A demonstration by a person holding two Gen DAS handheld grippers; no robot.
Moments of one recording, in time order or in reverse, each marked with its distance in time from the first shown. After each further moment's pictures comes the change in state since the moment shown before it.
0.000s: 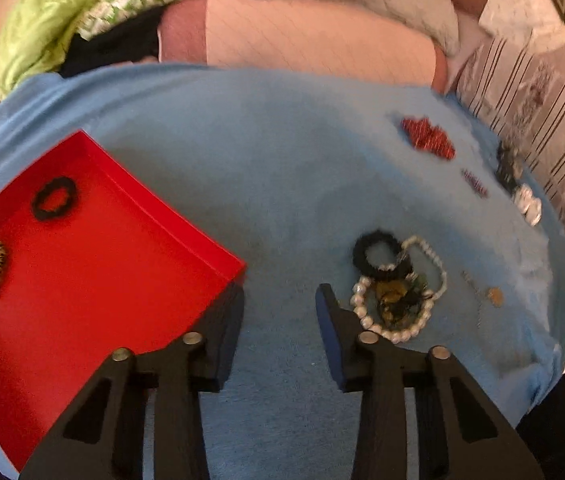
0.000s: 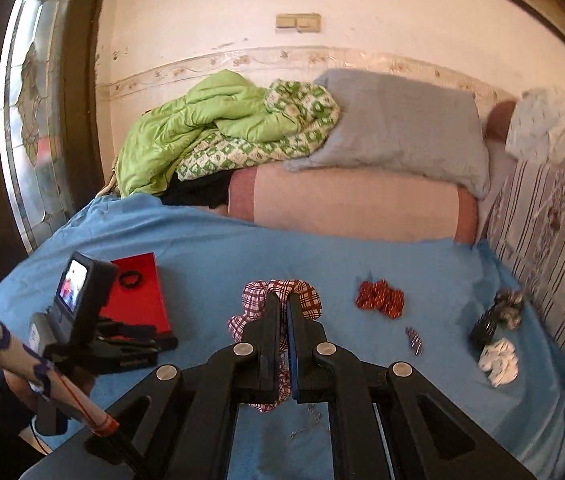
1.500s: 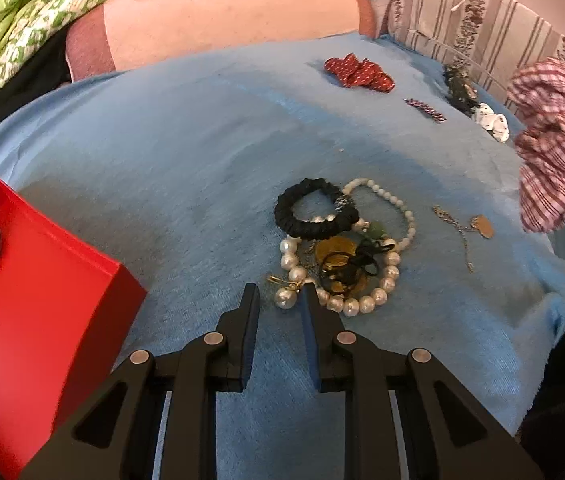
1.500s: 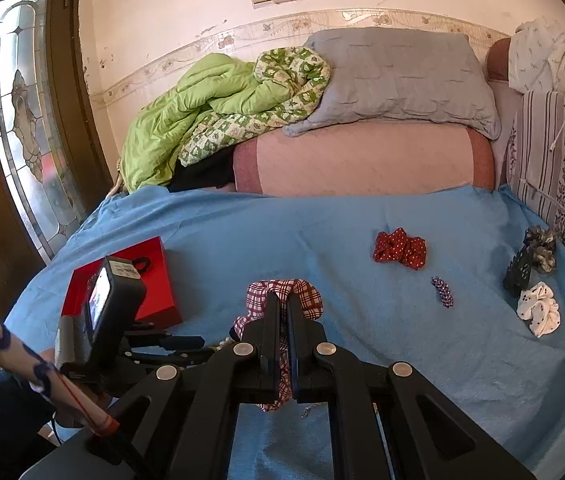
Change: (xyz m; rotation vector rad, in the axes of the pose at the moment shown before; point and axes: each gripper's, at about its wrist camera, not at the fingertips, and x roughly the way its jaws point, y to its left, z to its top) left arm 0.031 -0.044 -0.014 0.258 0.045 -0.094; right arm 0.027 -0.029 -0.037 0.116 0.065 0.099
